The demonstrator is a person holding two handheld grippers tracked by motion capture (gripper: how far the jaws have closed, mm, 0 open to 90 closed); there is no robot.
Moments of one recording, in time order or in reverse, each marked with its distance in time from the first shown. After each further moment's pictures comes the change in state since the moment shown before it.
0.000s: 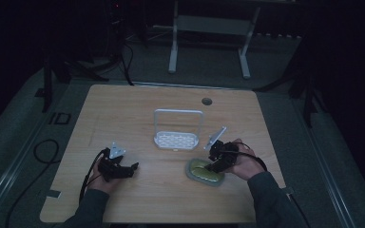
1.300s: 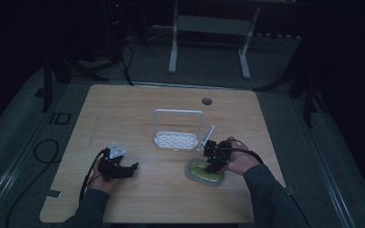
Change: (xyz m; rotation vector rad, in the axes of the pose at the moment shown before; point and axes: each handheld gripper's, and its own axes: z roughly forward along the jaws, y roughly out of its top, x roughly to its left) left arm 0.000 0.000 0.000 0.000 0.000 0.000; right arm -0.004 0.016 0.013 0.158 0.056 -0.060
